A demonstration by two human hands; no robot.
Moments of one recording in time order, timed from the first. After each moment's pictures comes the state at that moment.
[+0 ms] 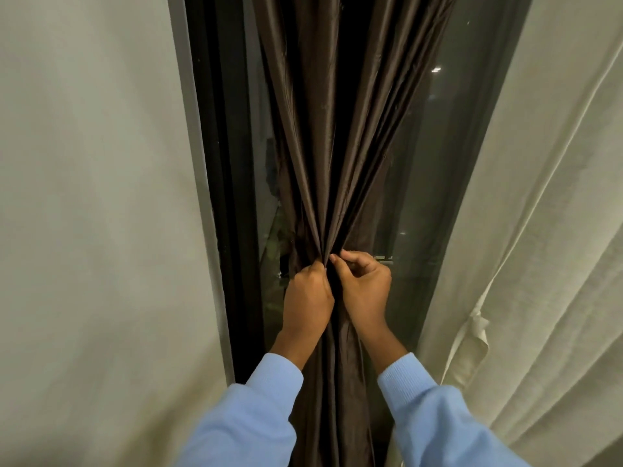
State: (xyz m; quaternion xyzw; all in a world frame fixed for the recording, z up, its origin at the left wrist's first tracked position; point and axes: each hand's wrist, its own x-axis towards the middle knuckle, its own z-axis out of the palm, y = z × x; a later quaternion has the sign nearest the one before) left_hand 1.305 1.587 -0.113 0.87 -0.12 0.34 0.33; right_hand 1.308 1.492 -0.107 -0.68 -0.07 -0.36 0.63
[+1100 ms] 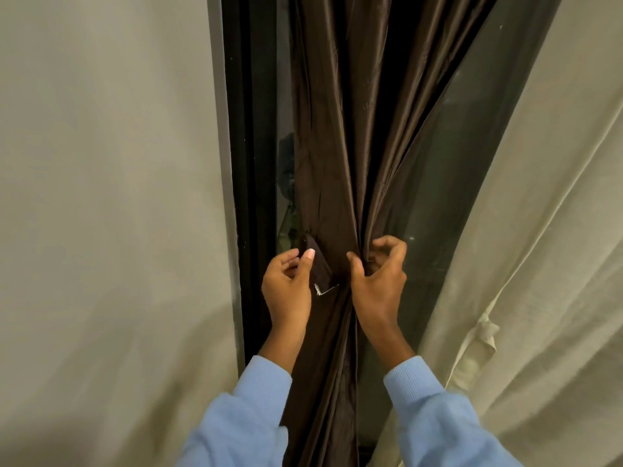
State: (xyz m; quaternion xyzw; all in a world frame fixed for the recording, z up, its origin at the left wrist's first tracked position) left_hand 1.291 1.629 -0.104 0.63 0.06 0.31 0.71; right_hand 1.294 1.516 -0.096 -0.71 -0.05 -0.41 0.57
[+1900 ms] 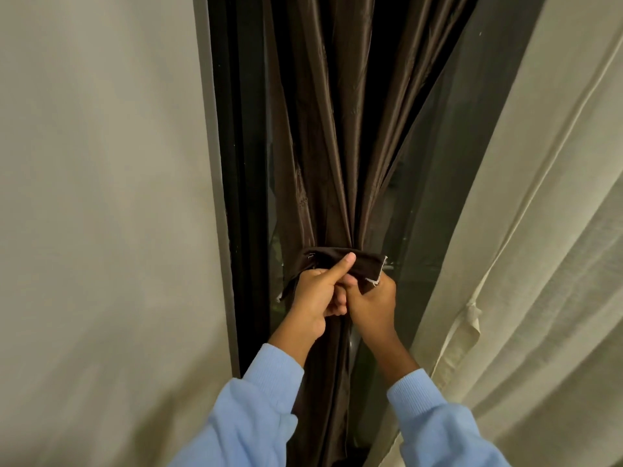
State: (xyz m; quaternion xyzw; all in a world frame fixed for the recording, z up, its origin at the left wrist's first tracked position) left_hand 1.279 1.601 -0.076 0.62 0.01 -0.05 0.79; right_hand 1.288 1.505 -0.116 -0.68 -0.11 -0.32 0.66
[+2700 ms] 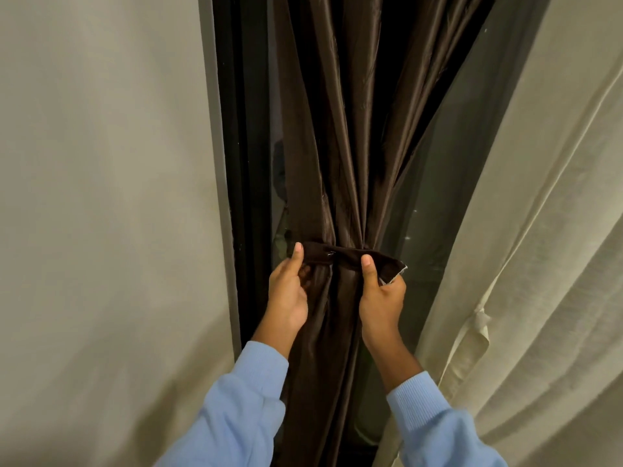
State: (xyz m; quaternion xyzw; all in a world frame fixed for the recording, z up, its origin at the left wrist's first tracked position) left_hand 1.318 1.634 -0.108 0.43 0.02 0.05 0.90; right_hand 1.286 1.510 -0.111 -0.59 0.03 -0.29 0.75
